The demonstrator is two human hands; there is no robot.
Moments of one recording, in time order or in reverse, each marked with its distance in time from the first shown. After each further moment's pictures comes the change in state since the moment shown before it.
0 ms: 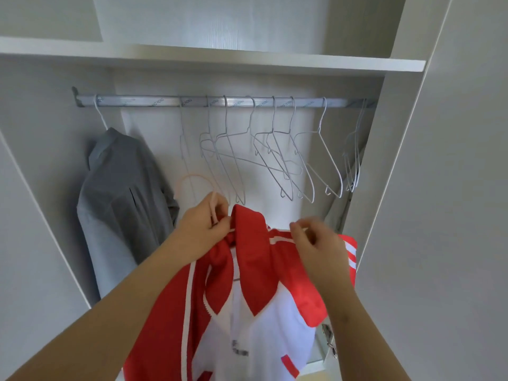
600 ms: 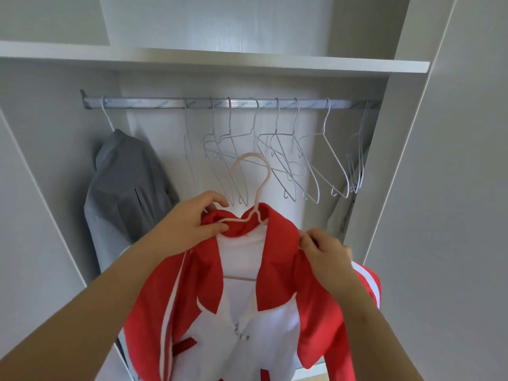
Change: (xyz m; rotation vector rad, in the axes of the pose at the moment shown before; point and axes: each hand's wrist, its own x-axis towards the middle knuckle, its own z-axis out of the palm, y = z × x) left_hand 0.001 -0.006 -0.033 0.134 -0.140 0.103; right_hand 0.007 0.020 -0.001 -0.218 -0.194 0.060
